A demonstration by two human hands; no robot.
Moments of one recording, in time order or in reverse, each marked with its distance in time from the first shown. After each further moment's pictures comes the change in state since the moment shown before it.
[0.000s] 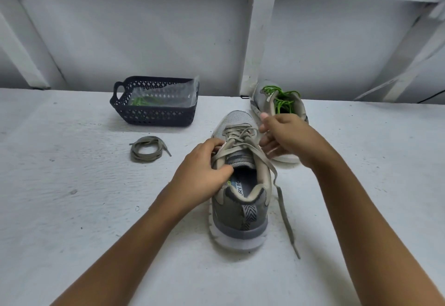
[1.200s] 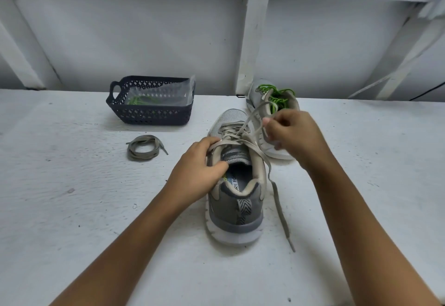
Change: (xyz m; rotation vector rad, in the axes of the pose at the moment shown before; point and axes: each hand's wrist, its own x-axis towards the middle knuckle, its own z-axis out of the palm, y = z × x) left_hand -0.002 -0.003 0.002 -0.042 -0.004 -0.012; right_hand -0.009 0.015 -0.004 -0.122 0.293 -0.180
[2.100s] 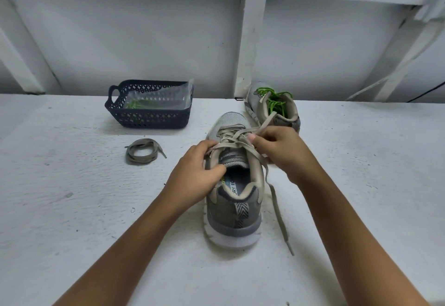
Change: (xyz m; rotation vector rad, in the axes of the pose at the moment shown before) left_hand 0.001 0.000 0.002 -0.027 0.008 -0.012; right_hand -0.011 0.003 0.015 0.121 -0.142 0.086
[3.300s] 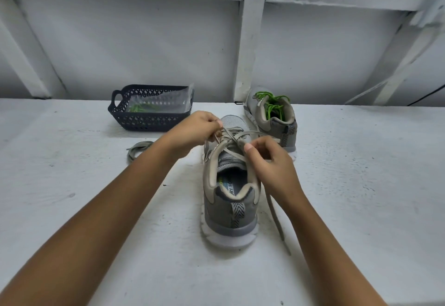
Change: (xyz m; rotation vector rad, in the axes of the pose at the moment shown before) left_hand 0.067 0.039 -0.022 -0.097 -0.152 -0.030; right_hand -0.024 0.022 0.022 0.154 0.197 -0.136
